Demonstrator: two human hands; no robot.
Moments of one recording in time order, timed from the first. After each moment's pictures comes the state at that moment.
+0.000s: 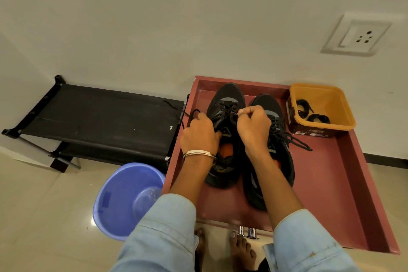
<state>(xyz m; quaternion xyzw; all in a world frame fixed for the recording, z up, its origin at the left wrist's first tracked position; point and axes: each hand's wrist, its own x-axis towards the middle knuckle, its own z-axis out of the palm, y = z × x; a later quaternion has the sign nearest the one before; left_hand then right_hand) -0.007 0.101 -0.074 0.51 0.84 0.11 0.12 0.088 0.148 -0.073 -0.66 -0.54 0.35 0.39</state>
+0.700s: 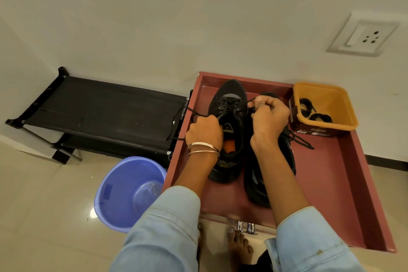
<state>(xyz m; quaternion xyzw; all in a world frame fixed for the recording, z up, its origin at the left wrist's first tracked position) -0.006 0.104 -0.080 0.52 0.84 0.08 0.11 0.088 0.151 -0.061 -0.63 -0.38 0.40 0.55</state>
